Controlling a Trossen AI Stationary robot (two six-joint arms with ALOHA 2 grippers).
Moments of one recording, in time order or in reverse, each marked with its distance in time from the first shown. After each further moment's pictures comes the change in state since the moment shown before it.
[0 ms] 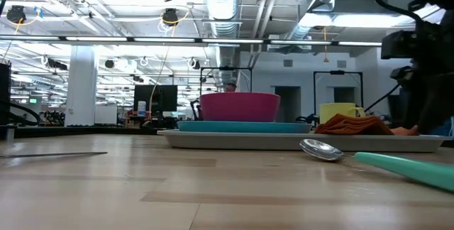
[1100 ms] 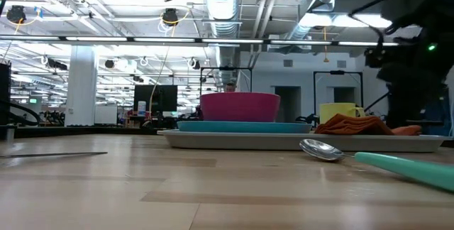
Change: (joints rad) left arm 0.000 0.000 0.000 0.000 -0.046 0.015; right arm -0.158 0.049 -0.001 -0.035 0.135 0.466
